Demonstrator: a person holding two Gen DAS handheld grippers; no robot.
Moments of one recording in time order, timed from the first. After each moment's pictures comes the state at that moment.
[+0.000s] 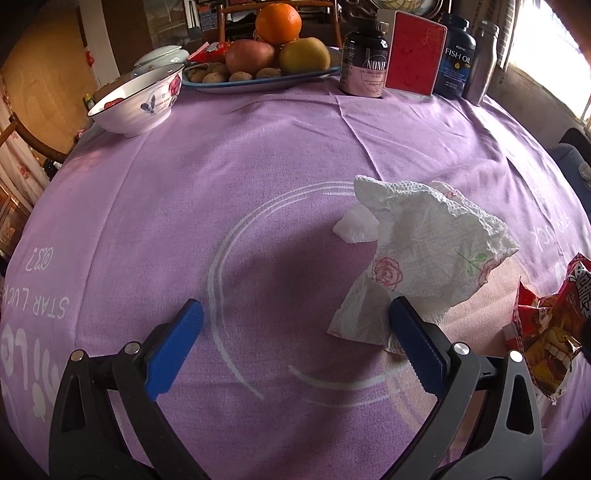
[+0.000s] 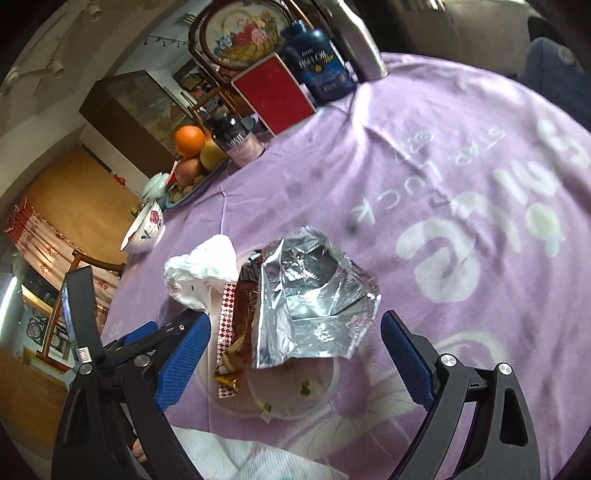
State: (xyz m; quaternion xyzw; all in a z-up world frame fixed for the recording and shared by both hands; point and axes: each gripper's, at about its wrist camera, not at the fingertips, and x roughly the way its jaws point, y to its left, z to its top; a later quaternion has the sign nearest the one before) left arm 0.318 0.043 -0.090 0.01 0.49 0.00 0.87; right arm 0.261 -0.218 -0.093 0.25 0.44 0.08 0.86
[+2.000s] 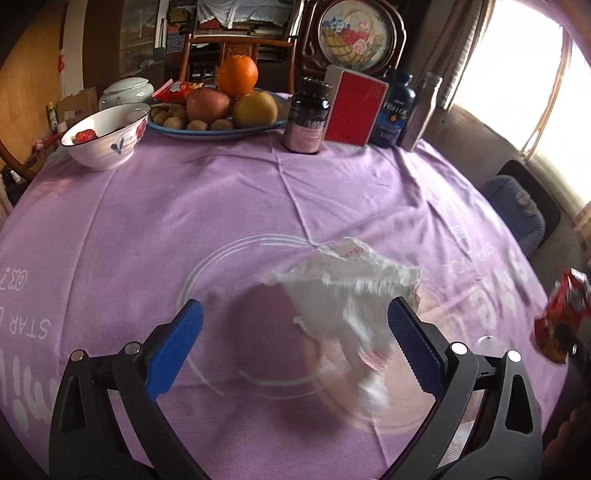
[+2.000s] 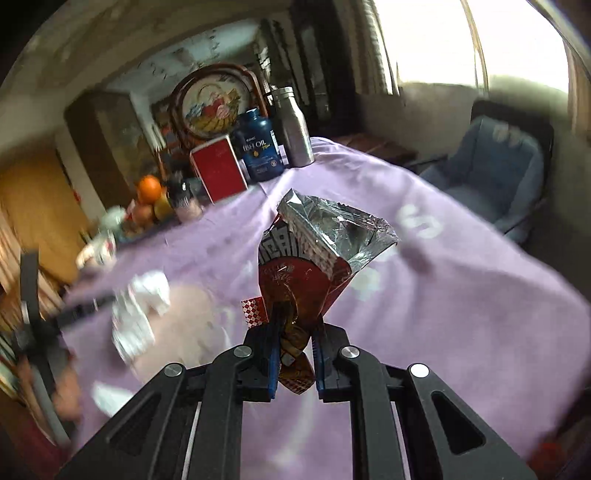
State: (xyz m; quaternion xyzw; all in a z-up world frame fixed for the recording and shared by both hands) left arm 0.299 0.045 -0.044 -0.06 0.42 -0.13 0.90; right arm 0.146 -0.280 -0.031 0.10 0.35 -0.06 0.93
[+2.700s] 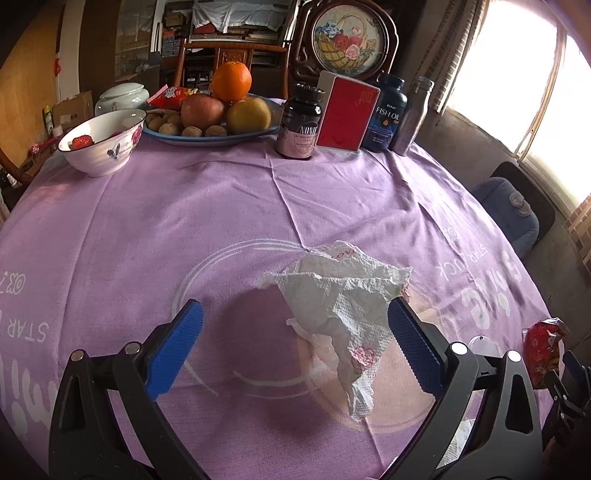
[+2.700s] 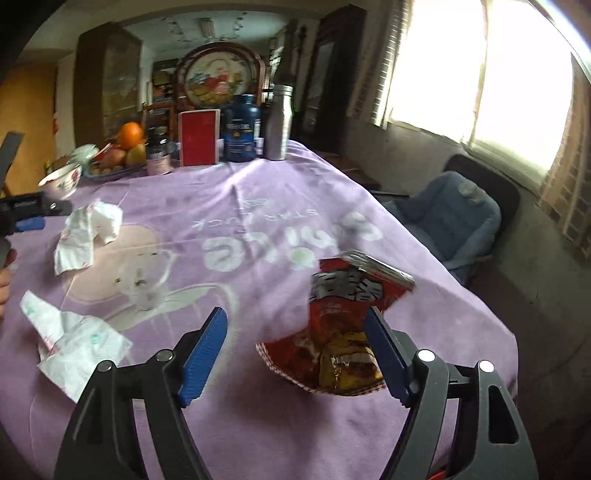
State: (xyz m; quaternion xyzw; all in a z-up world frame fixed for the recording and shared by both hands) left arm 0.294 0.043 -0.040 -0.05 0.40 -0.13 0.90; right arm 0.112 -0.281 -0.047 -0.02 0.34 -0.14 0.93
